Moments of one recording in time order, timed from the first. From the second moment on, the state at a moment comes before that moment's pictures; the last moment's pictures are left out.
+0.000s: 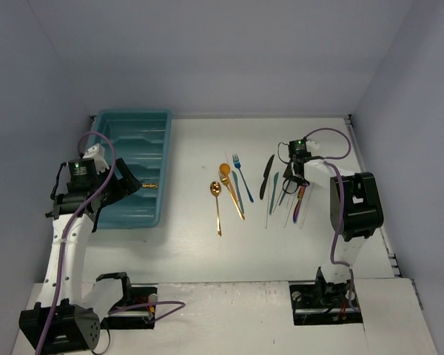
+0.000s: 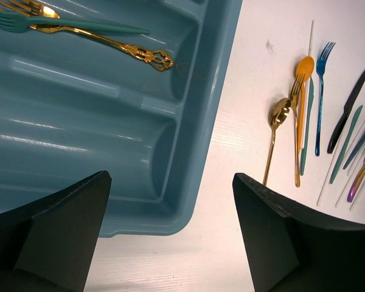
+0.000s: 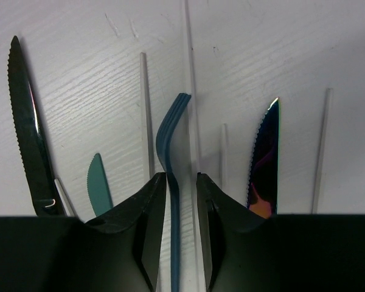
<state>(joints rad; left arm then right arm) 0.12 0.98 0.97 -0.74 0.24 -0.40 0.17 1.85 1.10 -0.23 0.28 0.55</state>
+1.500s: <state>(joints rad) -0.68 1.23 1.24 -0.63 0.10 -0.43 0.43 1.33 1.09 -0.25 0.03 0.44</state>
